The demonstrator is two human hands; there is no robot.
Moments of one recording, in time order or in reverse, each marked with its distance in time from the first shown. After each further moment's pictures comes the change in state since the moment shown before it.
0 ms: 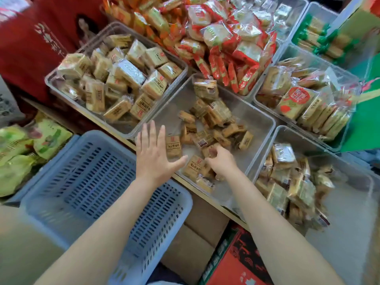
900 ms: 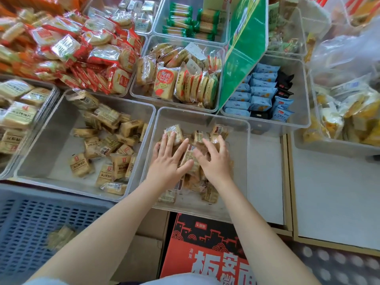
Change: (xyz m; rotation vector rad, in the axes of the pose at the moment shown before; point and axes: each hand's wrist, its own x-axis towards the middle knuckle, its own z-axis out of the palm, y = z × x) left_hand -0.039 0.268 0.100 0.099 -0.338 0.505; right_hand -0.094 0.237 -0.106 0.336 0.433 0.027
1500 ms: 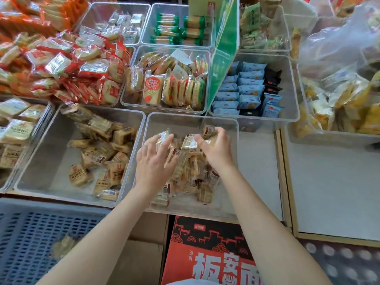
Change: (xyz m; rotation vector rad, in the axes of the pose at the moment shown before) left_hand -0.015 0.017 -0.026 -0.055 0.385 -0.002; right_hand 0.016 -0.009 -0.045 0.297 0.117 0.067
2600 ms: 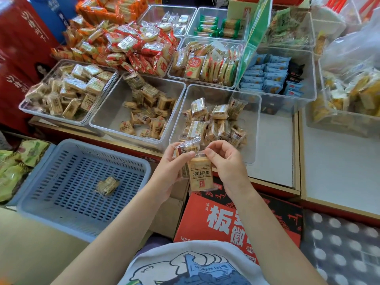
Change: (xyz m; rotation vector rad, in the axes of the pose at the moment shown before) left_hand -0.206 0.039 -0.101 -1.294 -0.220 -0.600; right_hand -0.250 -0.005 -0.006 0.517 -0.282 -0.067
